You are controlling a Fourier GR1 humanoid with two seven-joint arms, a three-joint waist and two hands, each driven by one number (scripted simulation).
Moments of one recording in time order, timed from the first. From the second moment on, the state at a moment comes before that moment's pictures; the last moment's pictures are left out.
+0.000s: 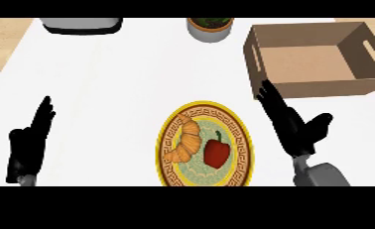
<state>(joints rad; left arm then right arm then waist) 0.03 0.53 -0.18 -1.33 0.27 0.37 -0.06 -0.12 -0.28 0.30 -1.37 -0.41 -0.09 -0.05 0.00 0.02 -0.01</state>
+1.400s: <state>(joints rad) -0.20 0.58 -0.31 -1.53 0.20 0.12 -0.13 0.10 -0.80 0.57 -2.15 0.70 -0.25 0.69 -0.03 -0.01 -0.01</state>
